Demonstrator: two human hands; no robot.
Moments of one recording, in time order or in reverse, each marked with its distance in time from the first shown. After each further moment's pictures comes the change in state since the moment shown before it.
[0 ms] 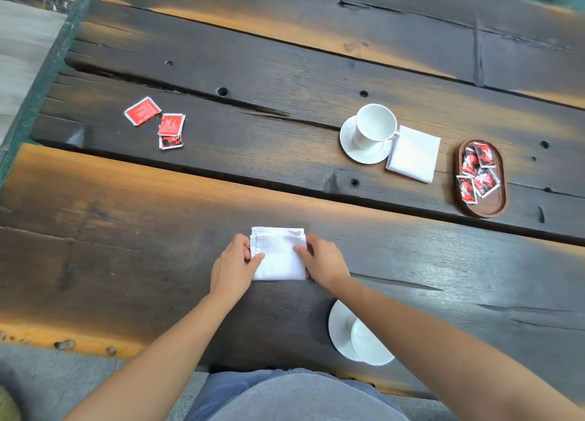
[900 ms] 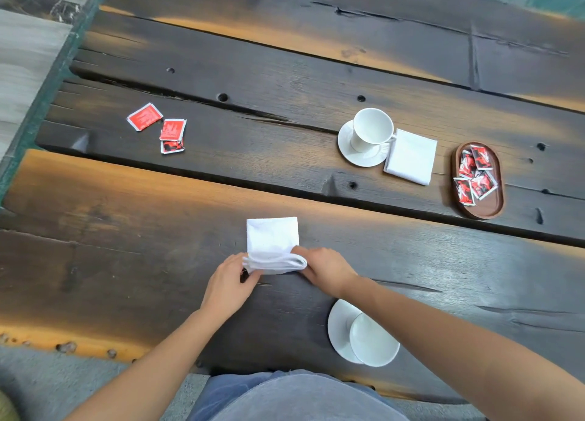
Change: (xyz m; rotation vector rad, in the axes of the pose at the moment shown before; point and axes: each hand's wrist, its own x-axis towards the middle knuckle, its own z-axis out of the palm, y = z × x) left_hand -0.023 -0.013 -0.008 -0.099 -0.085 0.170; right_hand -0.011 0.008 -0.017 -0.330 -0.155 -0.425
